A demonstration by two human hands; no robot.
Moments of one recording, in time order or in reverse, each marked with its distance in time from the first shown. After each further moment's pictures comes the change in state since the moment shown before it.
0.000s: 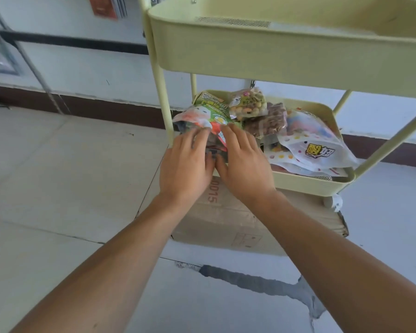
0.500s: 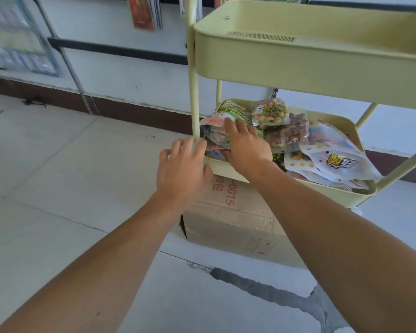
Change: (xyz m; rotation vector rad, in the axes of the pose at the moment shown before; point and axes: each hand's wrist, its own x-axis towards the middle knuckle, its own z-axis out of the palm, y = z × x) left_hand -0.017 -0.037 -0.027 0.310 -0.151 -0.095; right_hand 0.061 -0.012 0.025 -0.229 -0.343 0.011
